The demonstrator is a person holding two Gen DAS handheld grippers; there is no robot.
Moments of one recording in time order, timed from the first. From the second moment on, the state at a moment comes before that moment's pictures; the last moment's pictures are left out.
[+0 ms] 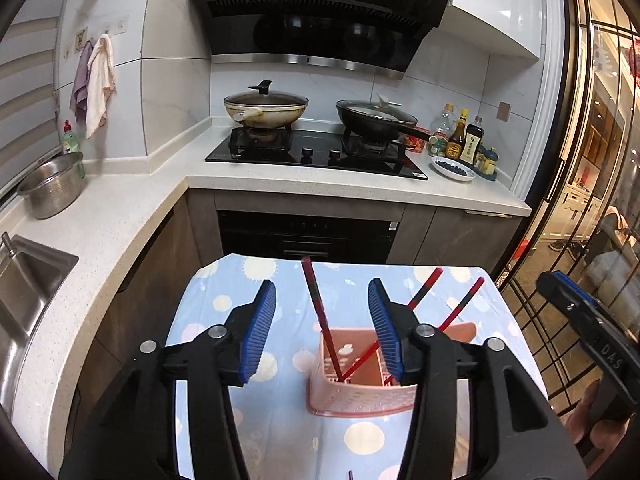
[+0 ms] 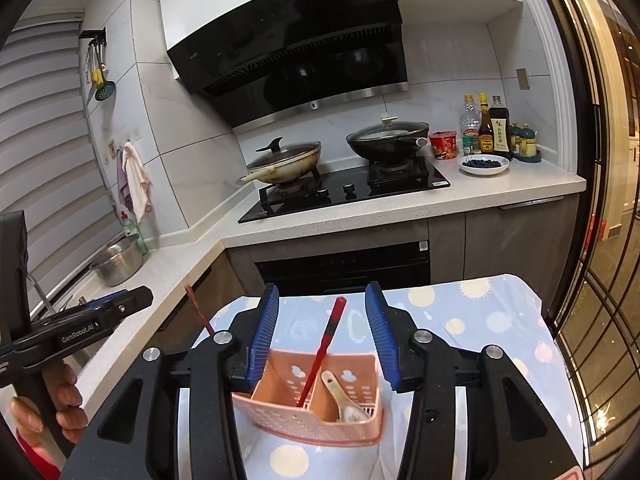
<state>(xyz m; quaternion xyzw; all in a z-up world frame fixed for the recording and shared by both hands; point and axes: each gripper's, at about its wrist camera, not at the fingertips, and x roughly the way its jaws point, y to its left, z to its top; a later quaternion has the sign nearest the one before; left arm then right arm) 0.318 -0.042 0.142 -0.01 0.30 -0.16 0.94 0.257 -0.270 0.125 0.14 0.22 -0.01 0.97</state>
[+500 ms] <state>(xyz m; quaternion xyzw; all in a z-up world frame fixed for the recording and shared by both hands) 0.238 -0.022 0.090 0.01 0.34 -0.15 0.93 0.157 -0.253 0.084 0.10 0.26 -0.03 0.96</state>
